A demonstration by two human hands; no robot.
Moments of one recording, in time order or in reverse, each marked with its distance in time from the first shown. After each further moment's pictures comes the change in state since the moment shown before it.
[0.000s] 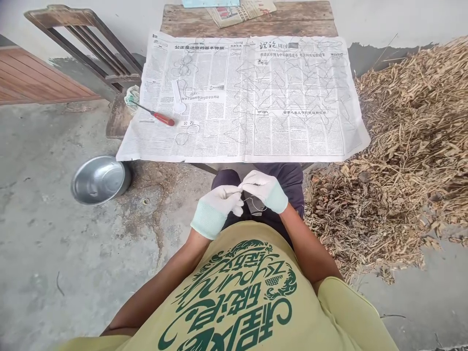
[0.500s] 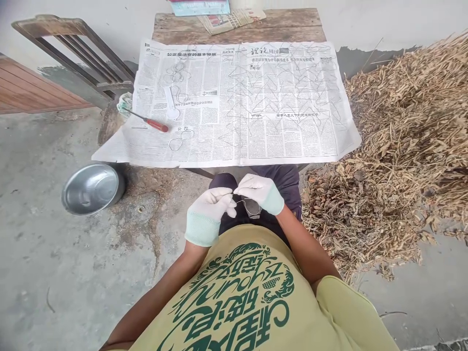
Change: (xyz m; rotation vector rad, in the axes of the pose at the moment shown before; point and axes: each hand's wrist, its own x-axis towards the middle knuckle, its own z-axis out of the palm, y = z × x) left_hand -0.007 -0.005 -0.005 -0.003 0.096 0.199; right_hand 0.000 0.003 0.001 0.111 0.022 -0.029
